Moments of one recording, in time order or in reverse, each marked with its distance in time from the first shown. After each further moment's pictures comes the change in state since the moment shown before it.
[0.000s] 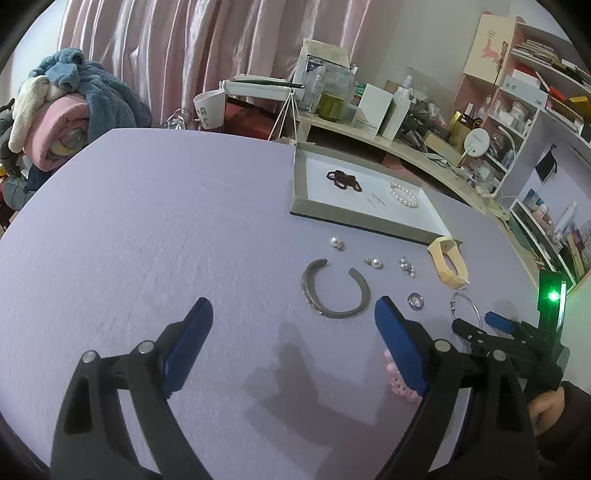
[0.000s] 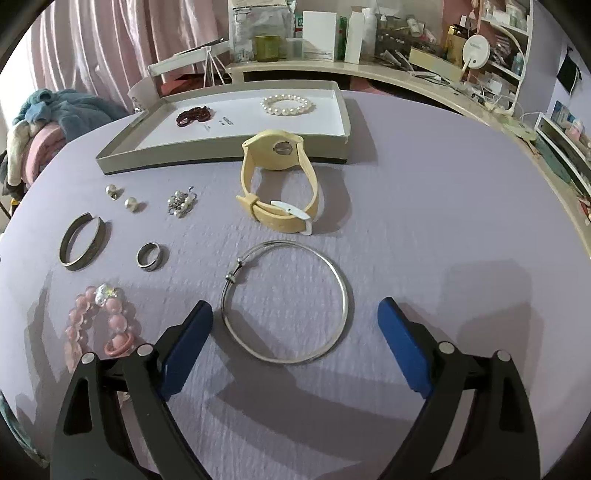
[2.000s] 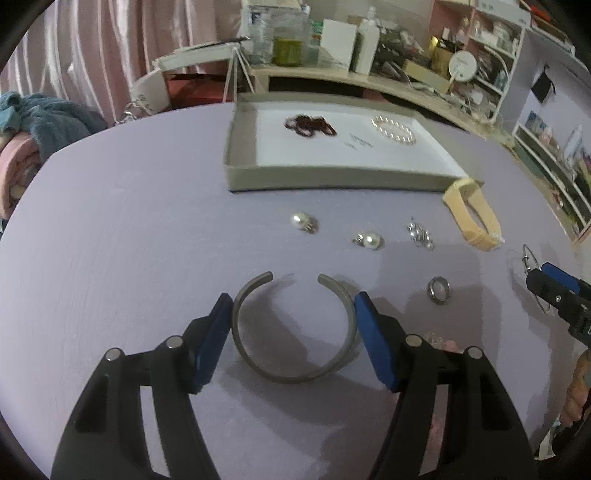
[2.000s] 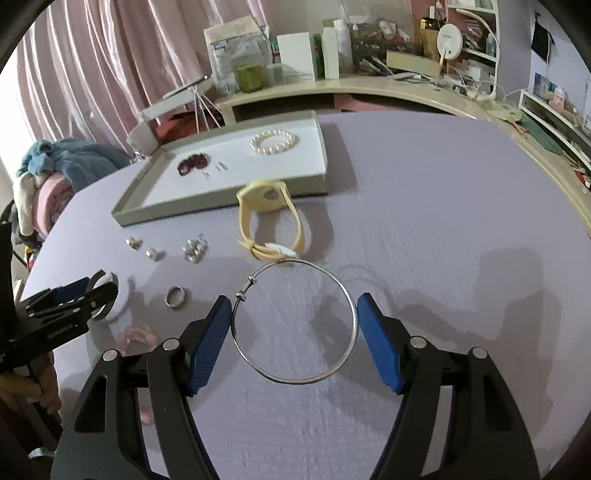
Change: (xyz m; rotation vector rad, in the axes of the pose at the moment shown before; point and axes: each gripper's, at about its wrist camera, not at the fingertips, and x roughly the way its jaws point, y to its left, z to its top) left arm 0.090 -0.044 0.018 0.213 0.169 0.023; right arm -0.034 -0.015 0.014 0.146 -0.078 0.070
